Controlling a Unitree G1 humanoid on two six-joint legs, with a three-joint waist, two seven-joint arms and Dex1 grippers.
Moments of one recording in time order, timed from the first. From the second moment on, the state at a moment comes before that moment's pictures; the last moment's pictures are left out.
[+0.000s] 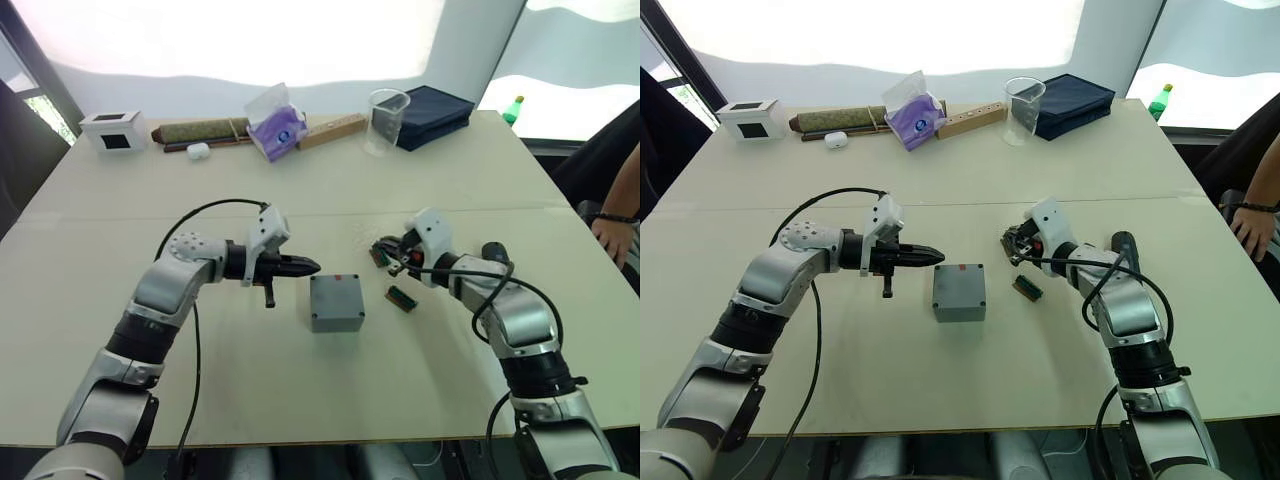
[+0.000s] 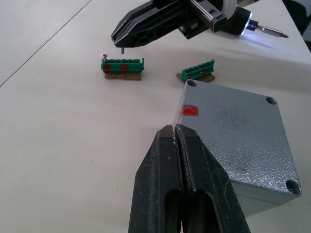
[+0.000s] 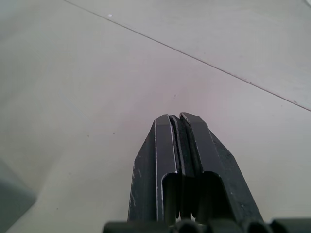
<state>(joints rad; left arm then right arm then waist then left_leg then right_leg) -0.65 0.53 -0.20 0.07 -0.33 0.51 -1.15 -0.47 -0.47 0.04 -0.11 0.24 0.65 0.55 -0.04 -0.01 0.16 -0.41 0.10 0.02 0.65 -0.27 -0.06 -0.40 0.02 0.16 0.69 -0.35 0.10</state>
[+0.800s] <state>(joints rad) -0.63 0.62 -0.22 0.00 -0.35 0.53 -1.24 -0.25 -0.48 0.06 -0.60 0.41 0.87 0.50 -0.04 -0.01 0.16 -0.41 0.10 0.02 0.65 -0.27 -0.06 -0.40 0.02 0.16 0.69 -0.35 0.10</state>
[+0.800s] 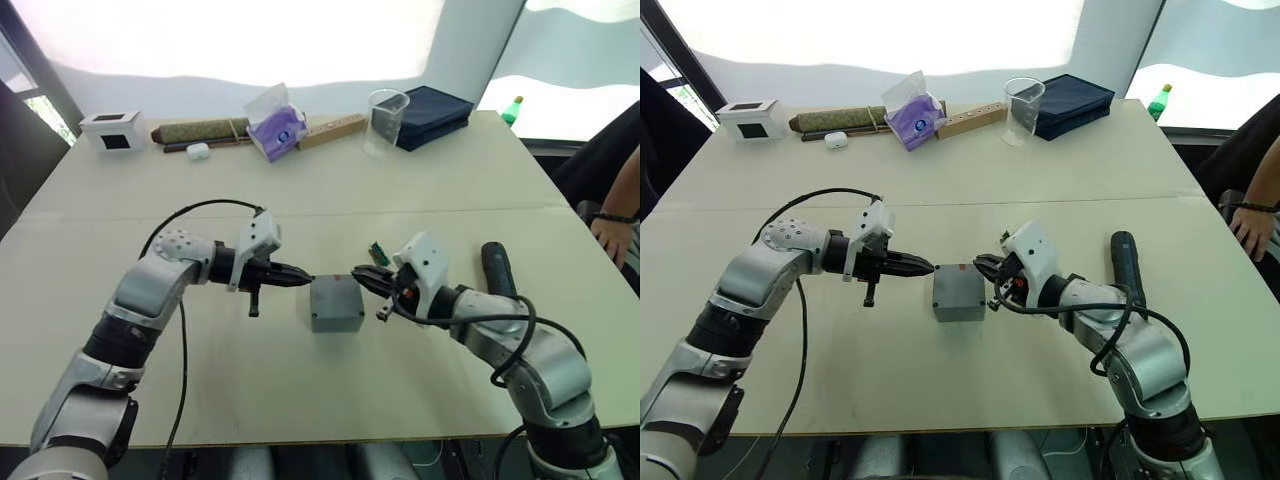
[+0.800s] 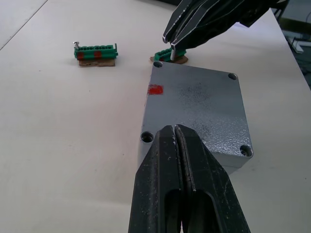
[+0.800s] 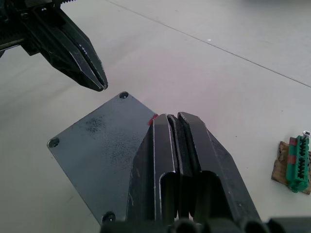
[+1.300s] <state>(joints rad) -0.63 0.60 -0.22 0.07 -0.32 0.48 -1.24 -0.25 -0.48 0.09 -0.53 0.38 0.80 0.49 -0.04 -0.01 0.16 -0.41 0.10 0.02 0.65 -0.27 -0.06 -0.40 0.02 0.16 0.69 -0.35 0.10</state>
